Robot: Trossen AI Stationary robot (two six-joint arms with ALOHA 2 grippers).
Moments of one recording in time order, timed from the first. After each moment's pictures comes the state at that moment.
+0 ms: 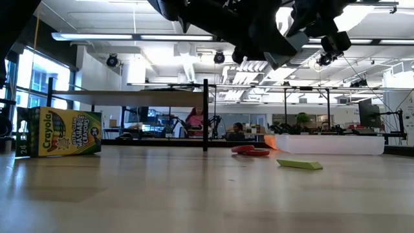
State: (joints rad) left arm 0.16 1.99 1.49 0.13 -0.09 0.09; right arm -0.16 1.01 0.98 -0.70 -0.15 1.03
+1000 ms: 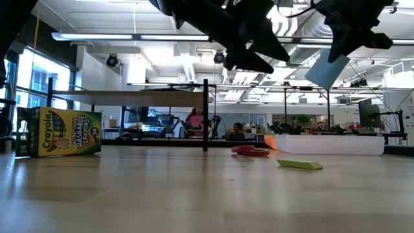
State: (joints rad) left arm 0.16 1.96 1.49 -0.05 -0.06 -0.04; right arm -0.20 0.85 0.98 -1.13 0.25 0.96
